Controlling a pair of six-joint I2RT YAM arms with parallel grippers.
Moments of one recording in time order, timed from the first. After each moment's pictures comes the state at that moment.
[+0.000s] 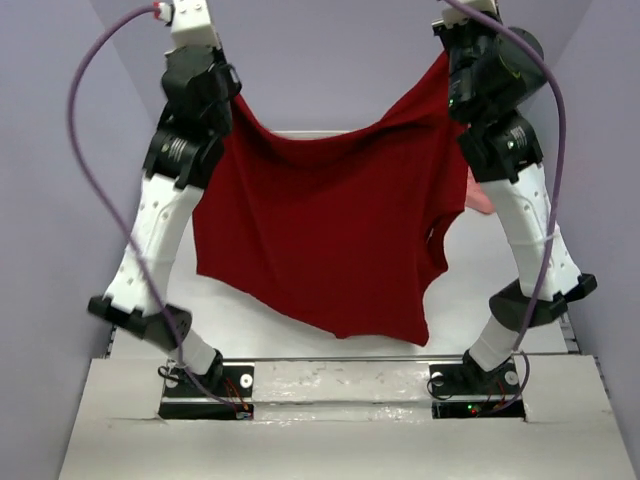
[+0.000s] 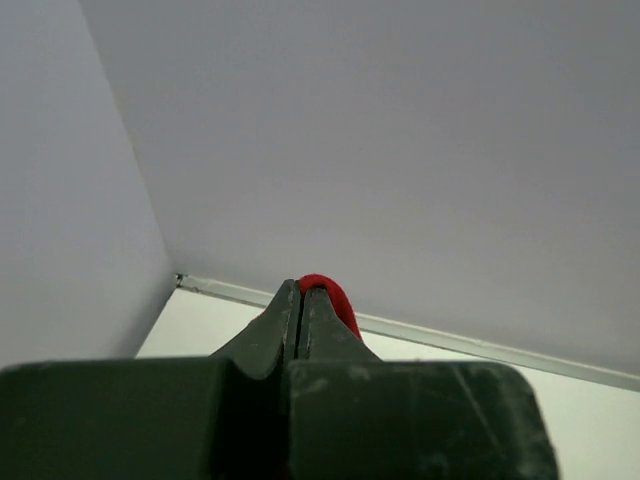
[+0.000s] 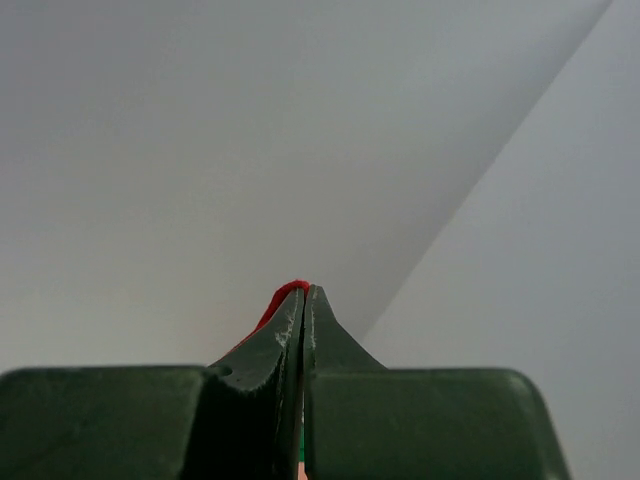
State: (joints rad) left arm -0.48 1.45 2.05 -0.43 -0.65 -0.03; right arm 0.68 1.66 2.37 -0.15 0.73 -0.86
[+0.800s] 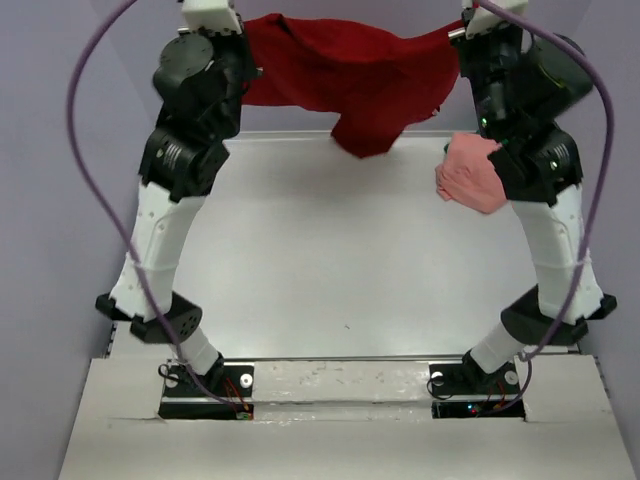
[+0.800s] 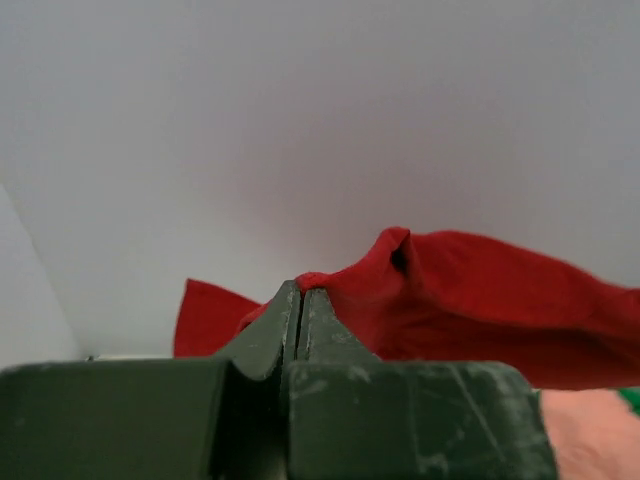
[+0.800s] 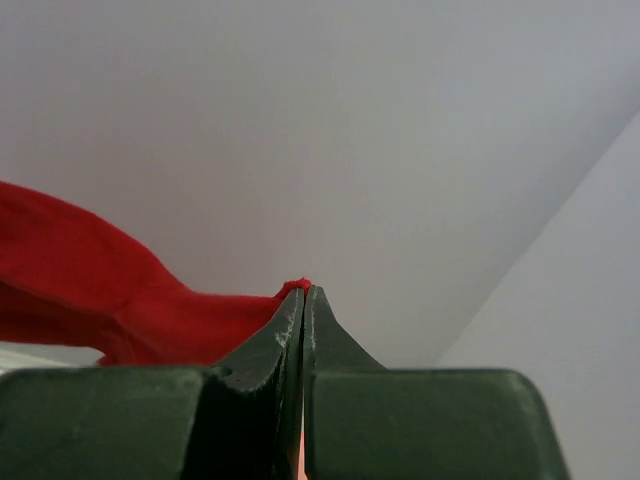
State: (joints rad) left arm -0.54 1.66 2.41 -0.53 -0.53 0.01; right arm 0.53 1.64 2.44 -0.46 0.47 -0.59
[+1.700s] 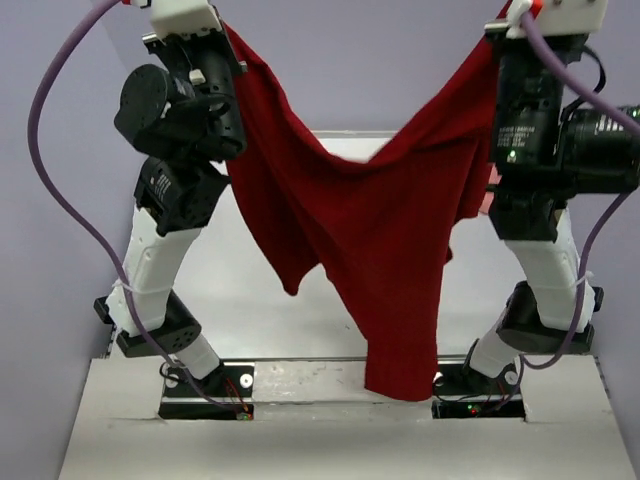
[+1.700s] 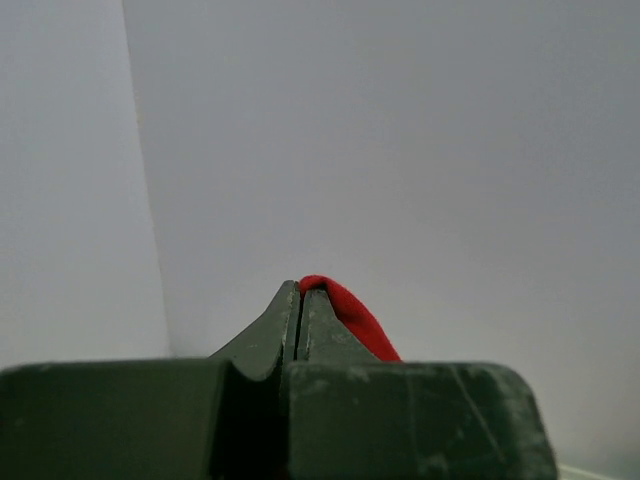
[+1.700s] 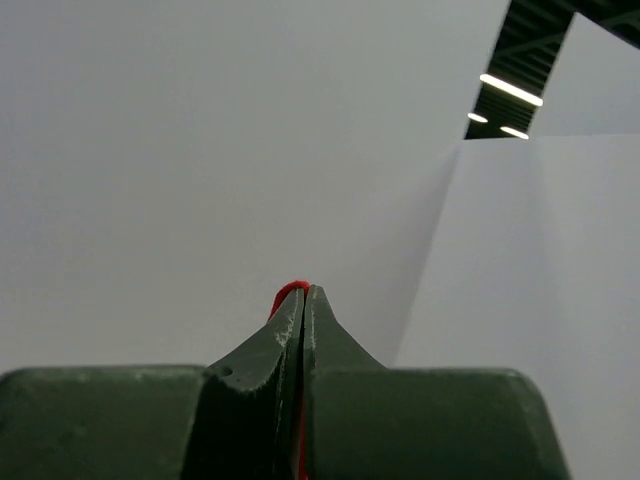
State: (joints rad) left arm -0.90 1.60 2.50 -0.24 -1.02 0.41; right arm 1.07 1.63 2.53 0.25 0.77 -1.31
